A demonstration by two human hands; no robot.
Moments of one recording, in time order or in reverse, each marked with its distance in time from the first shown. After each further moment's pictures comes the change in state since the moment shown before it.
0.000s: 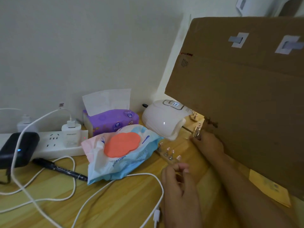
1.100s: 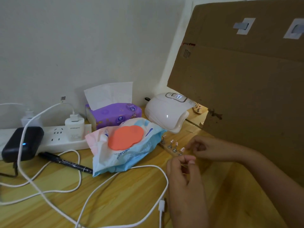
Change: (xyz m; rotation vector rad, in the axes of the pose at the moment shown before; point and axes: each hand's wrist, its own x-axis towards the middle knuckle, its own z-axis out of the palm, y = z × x) left_hand 0.000 0.002 -0.002 0.016 -0.060 -0.052; right_hand -0.055 -0.015 -0.055 0.178 -0.667 -0.376
